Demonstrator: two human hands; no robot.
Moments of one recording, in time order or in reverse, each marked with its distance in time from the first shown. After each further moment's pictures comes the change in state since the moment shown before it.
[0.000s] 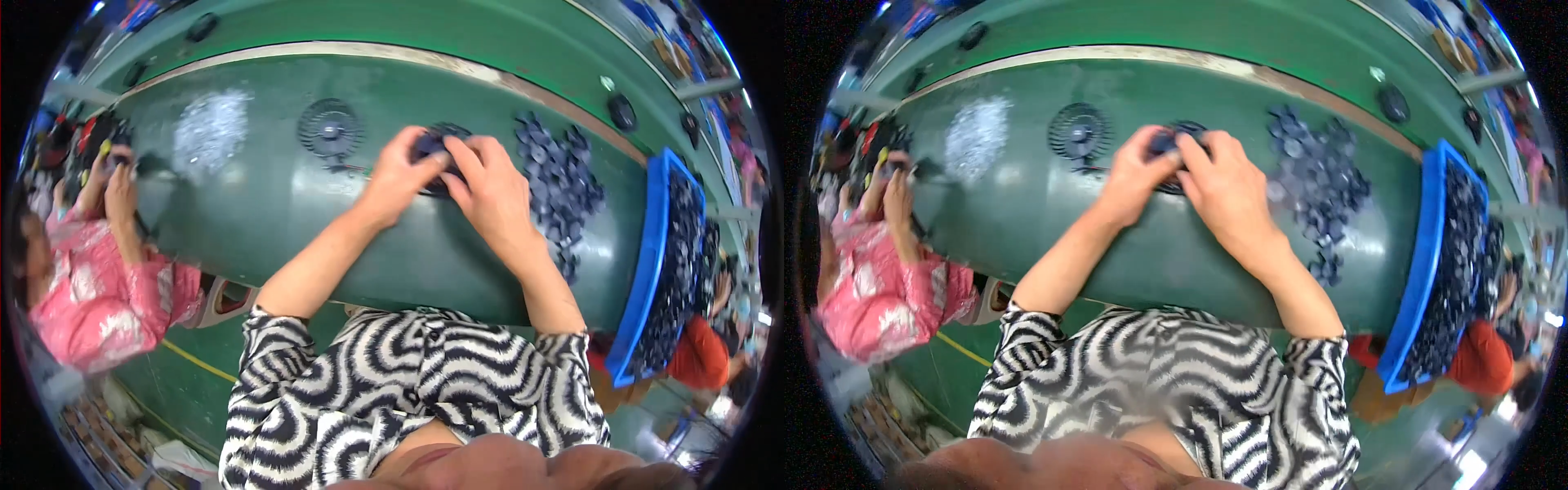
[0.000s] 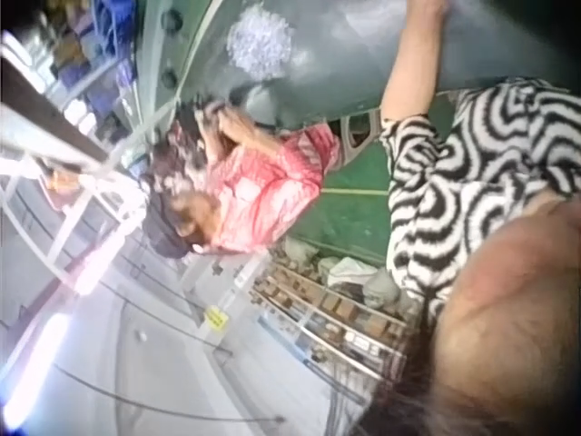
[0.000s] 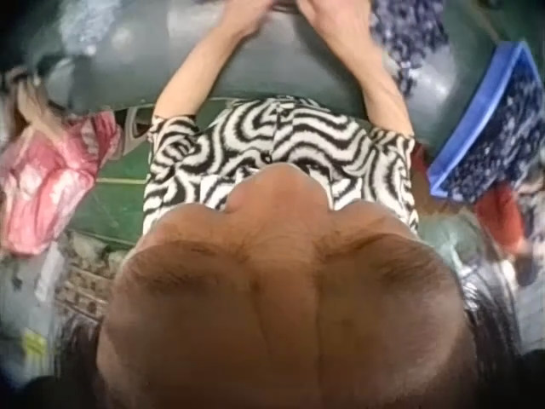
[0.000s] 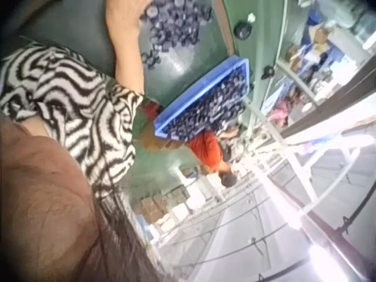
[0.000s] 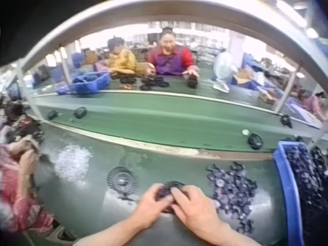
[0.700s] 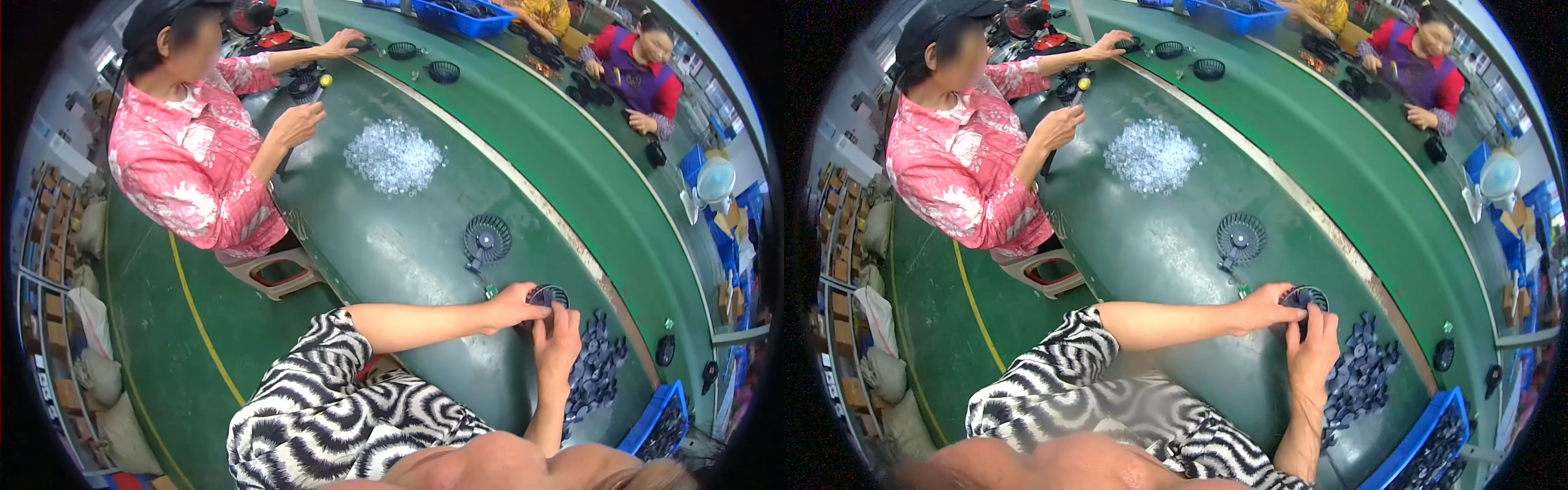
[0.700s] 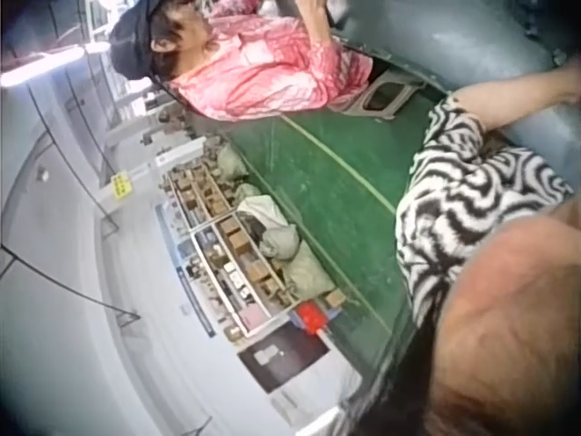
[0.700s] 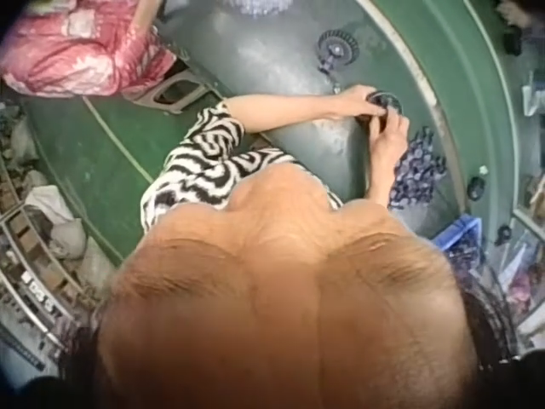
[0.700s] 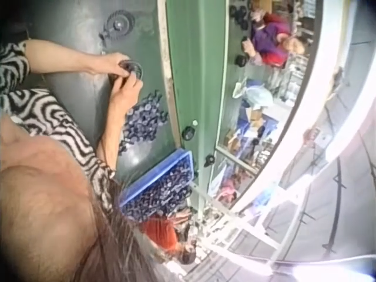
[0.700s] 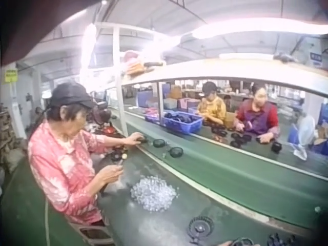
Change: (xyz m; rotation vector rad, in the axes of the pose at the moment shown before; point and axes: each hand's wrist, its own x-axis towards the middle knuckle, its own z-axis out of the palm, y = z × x) left_hand 0.000 -0.017 0.002 -0.145 -0.020 -0.058; right_hand -0.008 0.014 0.020 -0.031 -0.113 0.110
